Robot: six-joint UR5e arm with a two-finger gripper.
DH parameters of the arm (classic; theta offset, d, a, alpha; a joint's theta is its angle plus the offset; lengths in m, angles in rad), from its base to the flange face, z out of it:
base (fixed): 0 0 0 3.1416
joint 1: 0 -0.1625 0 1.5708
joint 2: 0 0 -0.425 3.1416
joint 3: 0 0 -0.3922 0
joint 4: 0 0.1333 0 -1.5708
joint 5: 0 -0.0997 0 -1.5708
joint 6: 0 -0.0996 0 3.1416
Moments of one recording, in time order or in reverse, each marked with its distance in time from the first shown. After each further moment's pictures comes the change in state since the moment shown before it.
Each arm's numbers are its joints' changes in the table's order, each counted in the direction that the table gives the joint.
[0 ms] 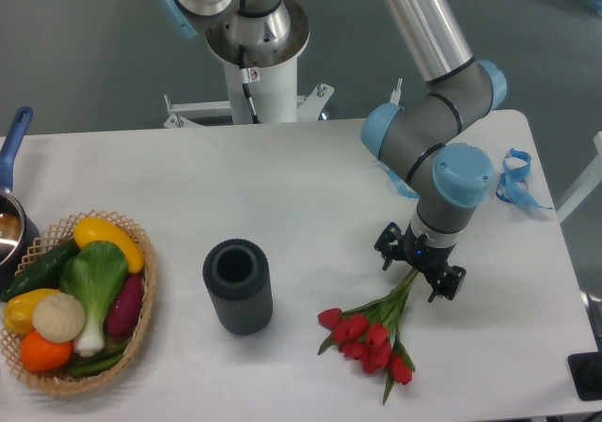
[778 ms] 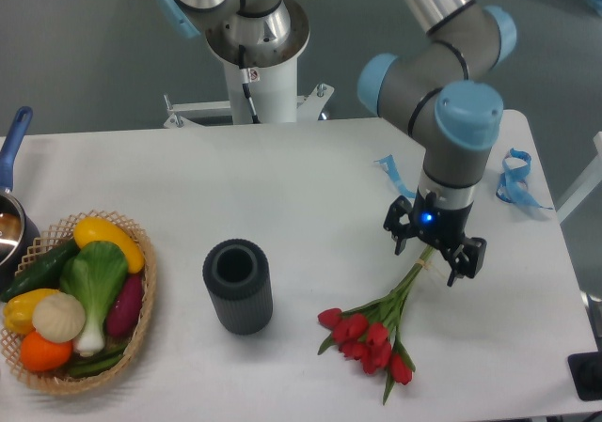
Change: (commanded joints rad) arm 0.002 -0.074 0.035 -0.009 0.038 -0.003
